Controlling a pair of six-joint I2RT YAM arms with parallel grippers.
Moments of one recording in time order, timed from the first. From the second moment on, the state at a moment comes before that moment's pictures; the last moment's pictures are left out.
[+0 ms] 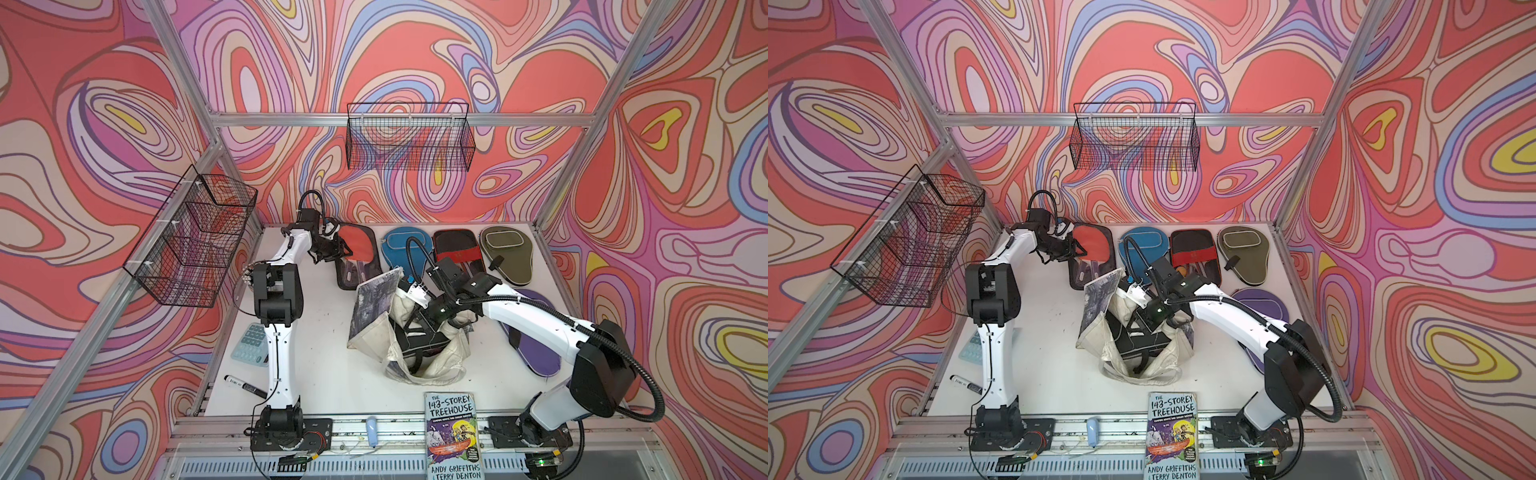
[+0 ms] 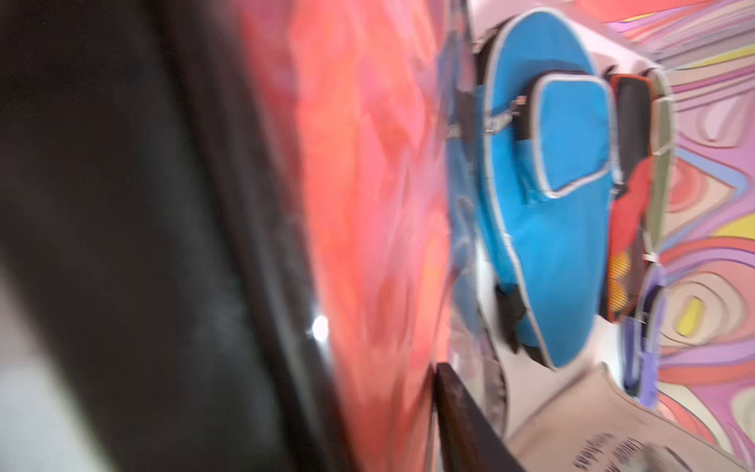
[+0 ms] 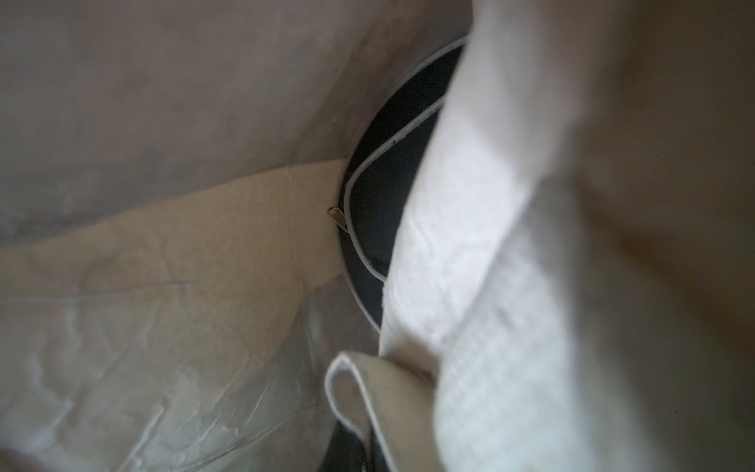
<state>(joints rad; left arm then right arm) 0.00 2.38 2.05 -0.84 0.57 -0.11 0.67 1.57 1.23 -0.76 -0.64 -0.07</state>
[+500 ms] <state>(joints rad) -0.02 2.38 2.05 -0.86 0.43 -0.05 0.68 1.57 1.23 -0.76 -0.63 -0.08</state>
